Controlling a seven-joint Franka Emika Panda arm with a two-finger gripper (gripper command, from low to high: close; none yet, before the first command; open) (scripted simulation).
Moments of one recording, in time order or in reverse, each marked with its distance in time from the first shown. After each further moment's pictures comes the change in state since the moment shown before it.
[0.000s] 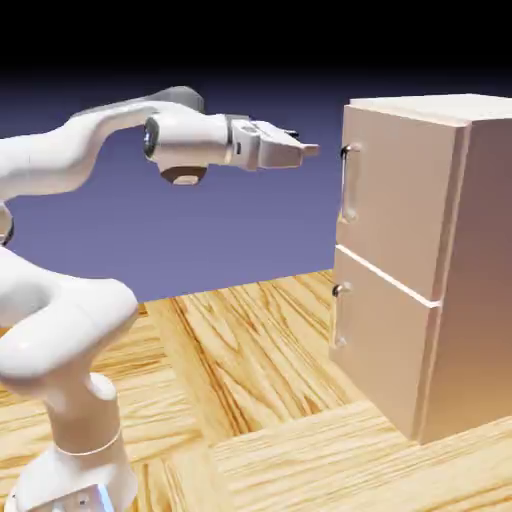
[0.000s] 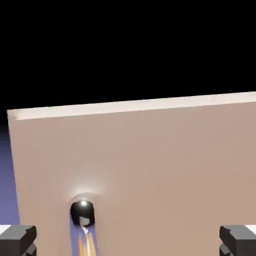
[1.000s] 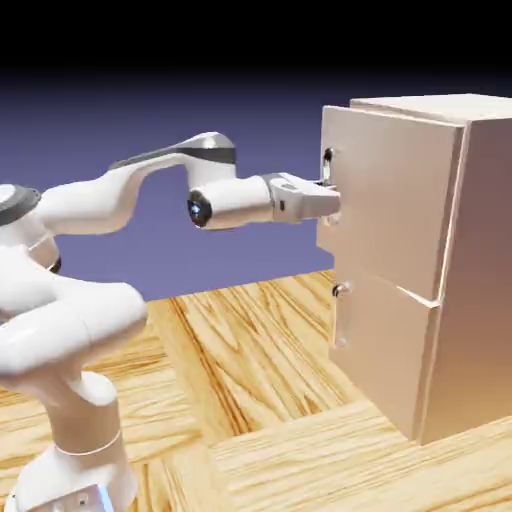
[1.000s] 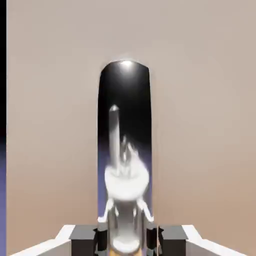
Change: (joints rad) arm -0.173 -0.189 0.143 -0.141 0.579 -0.497 -0.394
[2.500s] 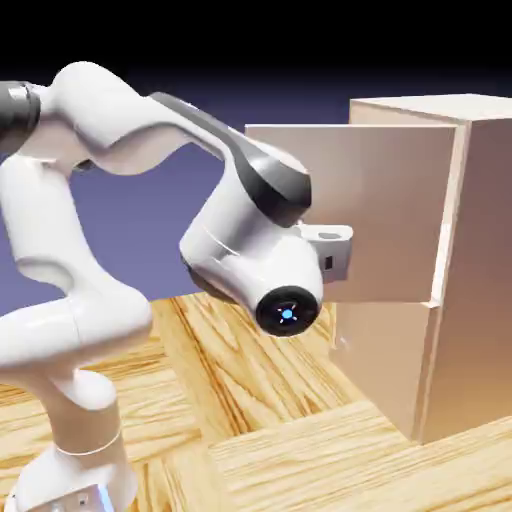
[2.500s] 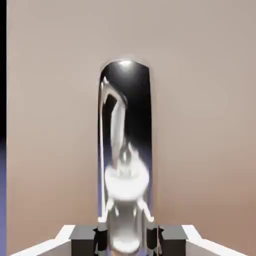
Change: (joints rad) arm -0.364 0.947 -0.735 0.065 -1.286 -1.452 -0.786
